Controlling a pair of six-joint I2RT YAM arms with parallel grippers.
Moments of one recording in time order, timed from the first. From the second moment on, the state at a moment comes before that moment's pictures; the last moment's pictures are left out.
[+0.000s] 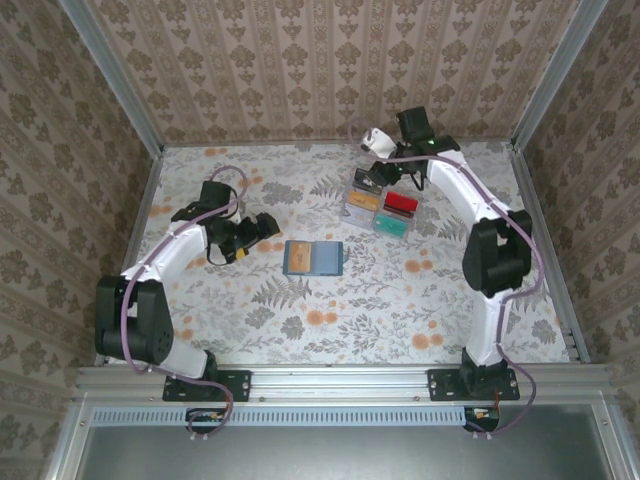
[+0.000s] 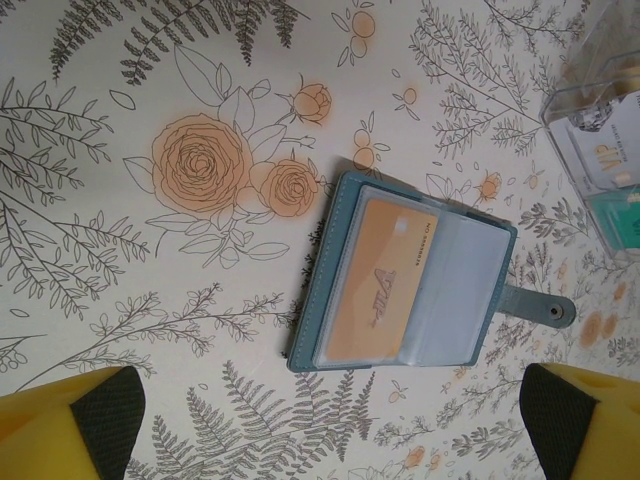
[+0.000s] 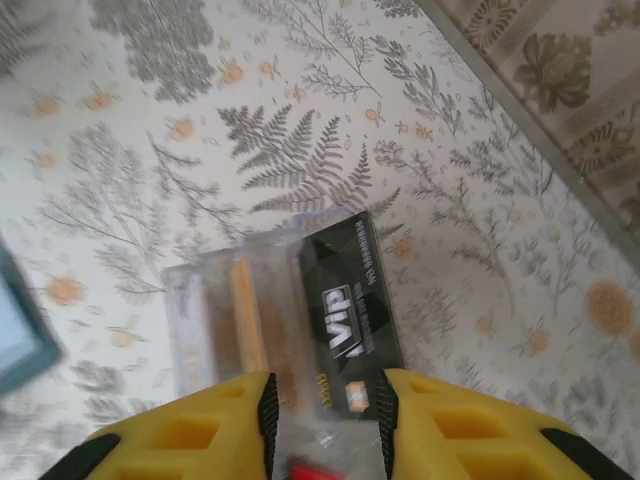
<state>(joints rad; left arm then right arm) -0.22 1.48 1.02 -0.65 0.41 -0.59 0.23 1.97 1.82 -0.71 -0.30 -0.58</state>
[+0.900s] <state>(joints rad) -0.22 1.38 0.91 -0.64 0.37 -0.56 0.72 1.79 1.28 -0.44 -0.20 0.71</state>
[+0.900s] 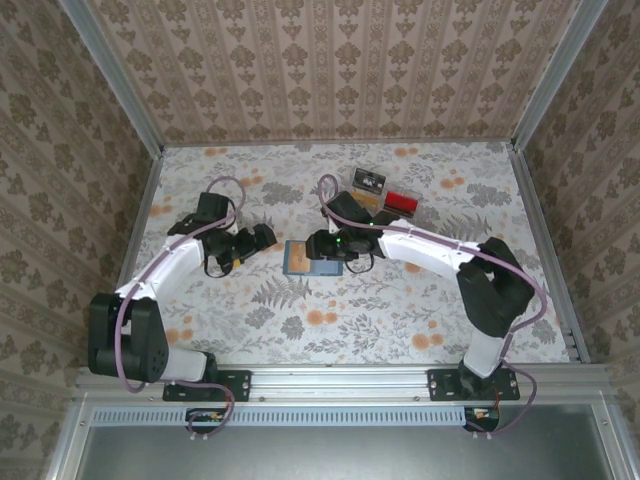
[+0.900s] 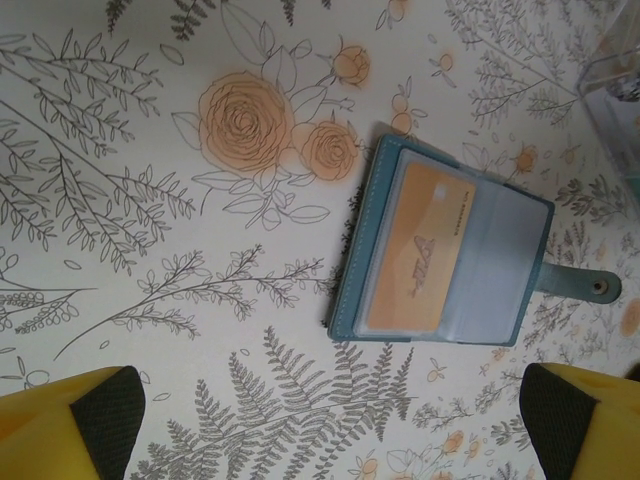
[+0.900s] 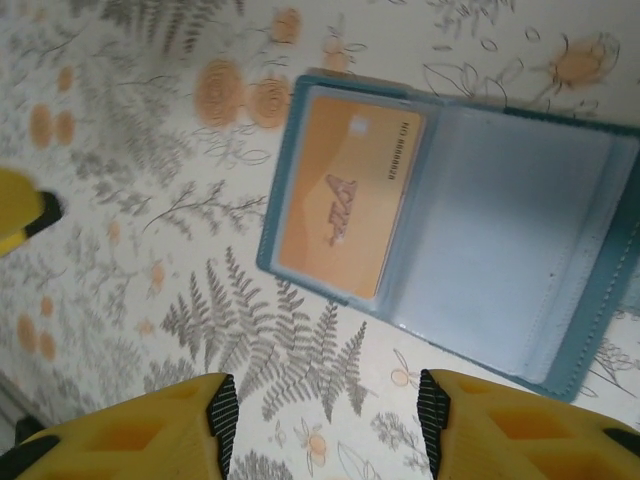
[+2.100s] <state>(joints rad) -0.35 1.72 1.04 -0.56 0.47 -0.50 0.71 2.03 1.35 -0.32 -0.22 0.95</state>
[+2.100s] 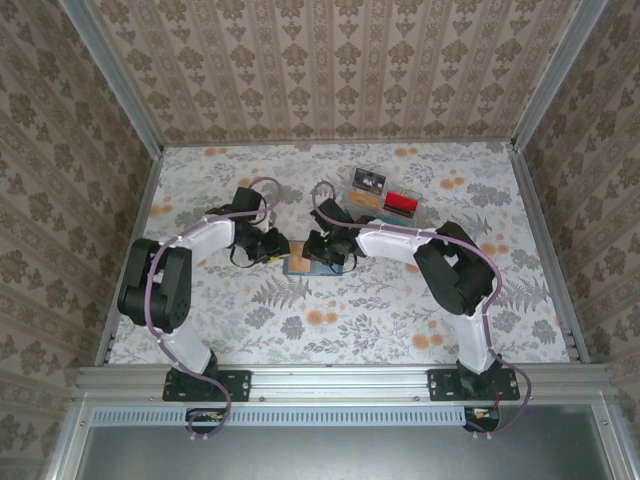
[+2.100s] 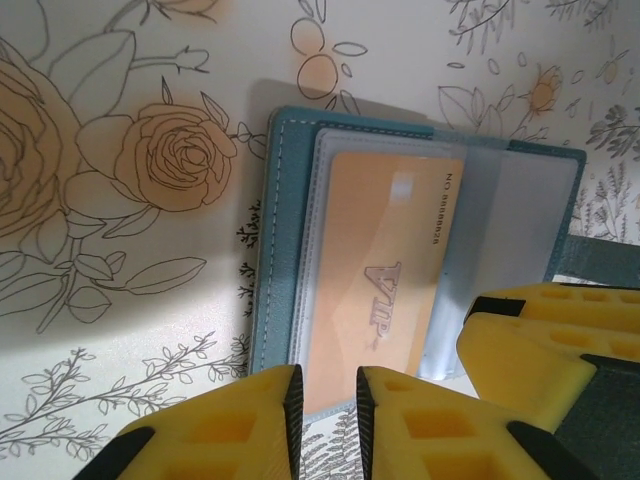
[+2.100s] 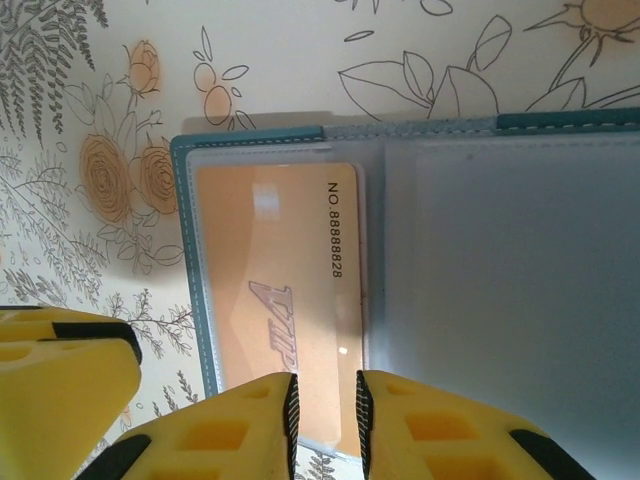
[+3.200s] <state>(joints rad) -0.37 1.81 1.06 -0.52 0.47 -0.50 0.68 2.06 1.35 -0.30 -0.30 0.90</state>
